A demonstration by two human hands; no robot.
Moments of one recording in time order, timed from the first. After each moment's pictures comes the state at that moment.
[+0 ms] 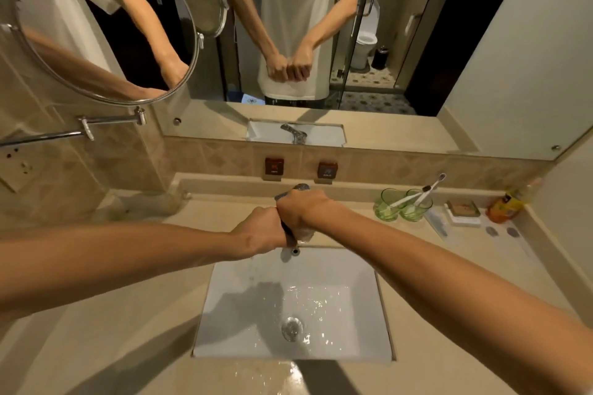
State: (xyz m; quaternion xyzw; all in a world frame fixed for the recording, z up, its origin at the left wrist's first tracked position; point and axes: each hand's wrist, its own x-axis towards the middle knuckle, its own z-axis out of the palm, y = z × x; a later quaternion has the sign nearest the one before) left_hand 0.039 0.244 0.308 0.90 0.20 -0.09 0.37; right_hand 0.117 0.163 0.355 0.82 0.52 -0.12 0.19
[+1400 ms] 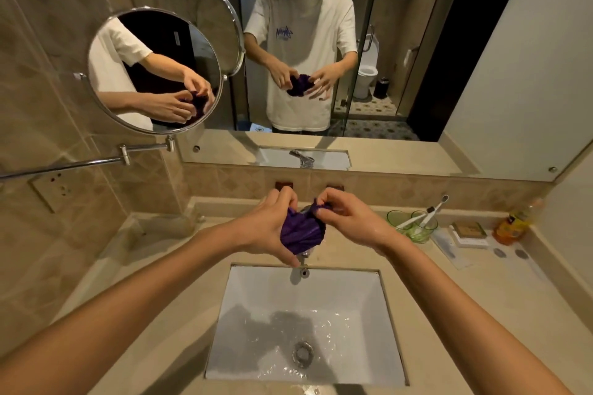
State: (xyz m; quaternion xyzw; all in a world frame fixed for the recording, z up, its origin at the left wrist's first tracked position) left_hand 0.008 0.263 0.373 0.96 0.03 -0.02 0.28; right_hand 0.125 0.082 0.382 0.78 0.40 -0.22 -0.42
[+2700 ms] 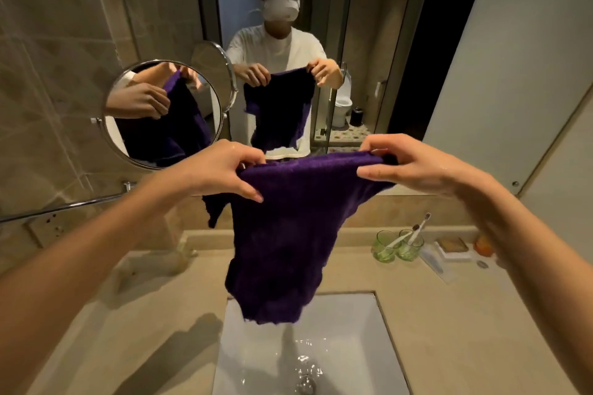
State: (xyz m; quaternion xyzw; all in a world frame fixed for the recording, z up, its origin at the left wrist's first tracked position) left_hand -0.007 0.340 0.510 0.97 -0.06 0.08 0.24; right_hand 0.134 0.033 0.540 0.78 0.52 -0.12 -0.33
